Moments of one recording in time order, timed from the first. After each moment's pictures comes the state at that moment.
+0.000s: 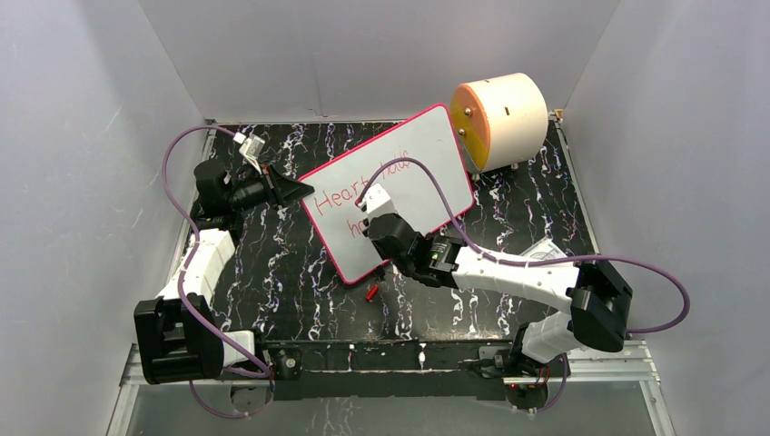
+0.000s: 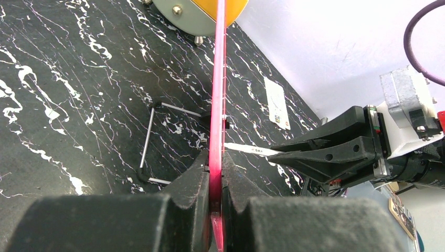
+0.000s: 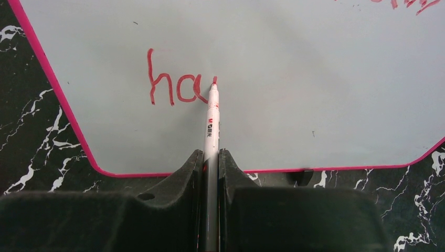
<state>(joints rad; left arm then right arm) 0.08 1.25 0.79 0.24 1.10 -0.41 1.16 1.44 1.05 -0.20 0.56 0.17</state>
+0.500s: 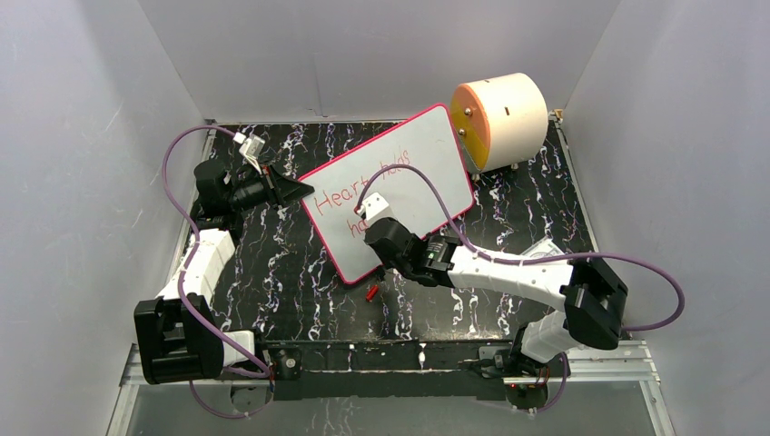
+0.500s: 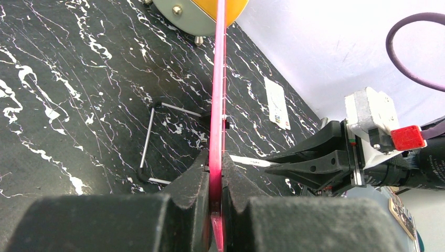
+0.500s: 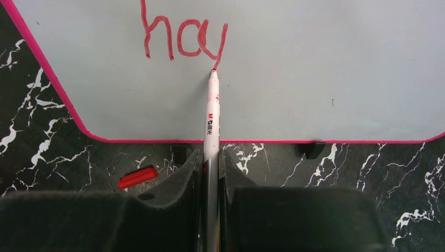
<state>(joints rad) 0.08 1.25 0.79 0.24 1.10 -0.41 1.17 1.47 1.06 -0.33 0.50 0.22</state>
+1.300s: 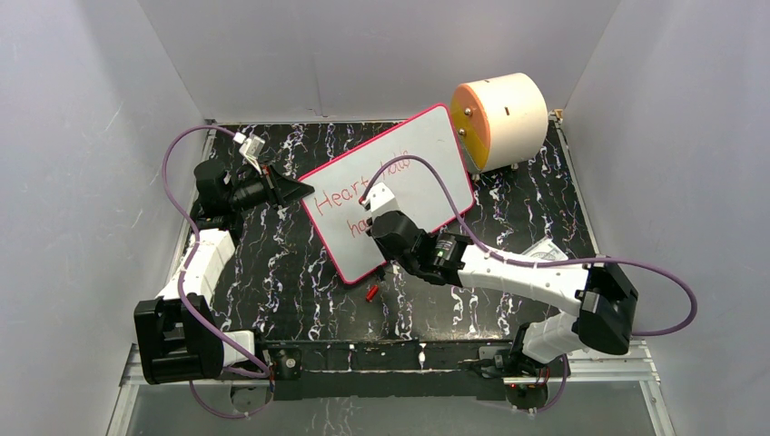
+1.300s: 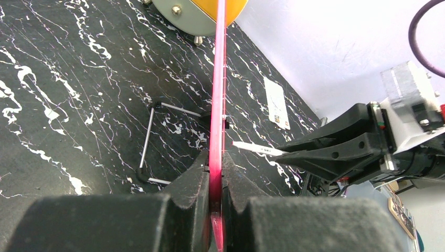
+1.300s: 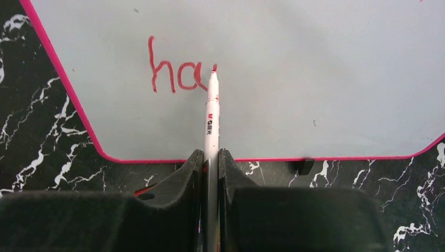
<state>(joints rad) 0.08 1.25 0.79 0.24 1.10 -0.41 1.16 1.42 1.07 -0.31 0.51 0.21</state>
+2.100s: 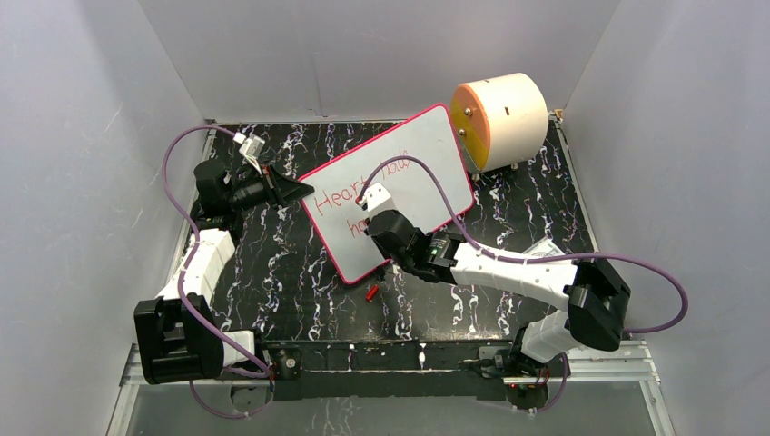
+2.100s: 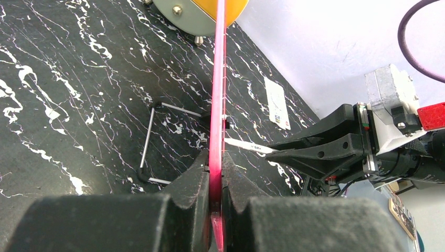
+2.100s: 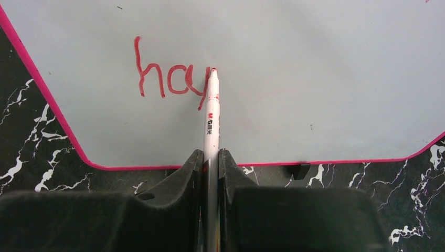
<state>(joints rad) 0.08 1.25 0.79 0.24 1.10 -0.41 1.14 1.46 1.07 -0.26 0.52 0.18</state>
